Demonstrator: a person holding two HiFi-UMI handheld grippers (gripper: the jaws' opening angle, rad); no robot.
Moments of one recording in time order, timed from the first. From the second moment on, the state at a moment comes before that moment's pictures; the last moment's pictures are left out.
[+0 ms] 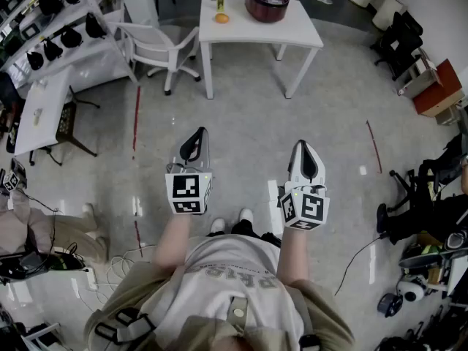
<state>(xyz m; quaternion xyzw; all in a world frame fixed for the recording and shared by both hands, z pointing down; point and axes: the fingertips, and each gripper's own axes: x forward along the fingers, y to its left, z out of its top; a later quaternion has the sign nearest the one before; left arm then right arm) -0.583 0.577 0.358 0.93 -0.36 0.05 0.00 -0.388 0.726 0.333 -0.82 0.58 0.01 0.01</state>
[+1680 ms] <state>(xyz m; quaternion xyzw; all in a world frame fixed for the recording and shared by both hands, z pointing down) -0.430 0.527 0.352 0.92 -0.39 0.08 0.00 -0.223 0.666 0.325 -0.74 0.67 -0.02 0.09</state>
